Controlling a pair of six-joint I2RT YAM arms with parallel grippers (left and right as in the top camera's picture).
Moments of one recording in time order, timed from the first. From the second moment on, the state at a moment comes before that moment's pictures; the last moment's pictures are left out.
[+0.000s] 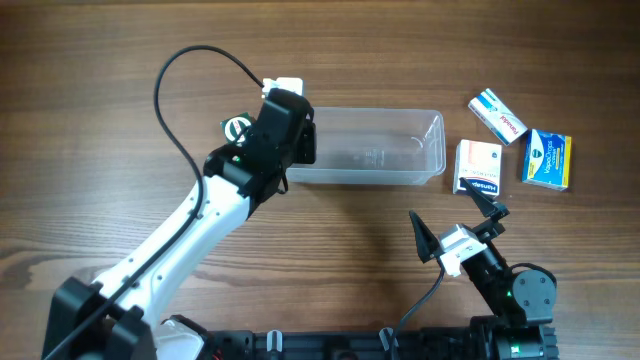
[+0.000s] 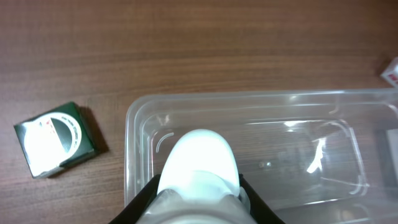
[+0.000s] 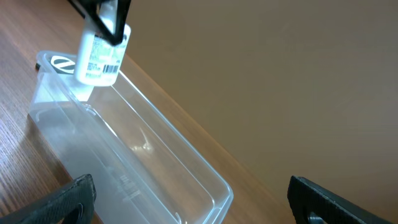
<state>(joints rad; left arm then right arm) -0.54 1.50 1.08 -0.40 -0.17 -0.41 0.05 0.02 0.01 0.03 -0.45 -0.63</state>
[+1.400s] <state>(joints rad) -0.54 1.68 1.08 -0.38 -0.24 -0.46 0.05 0.02 0.01 0.03 -0.45 -0.63</state>
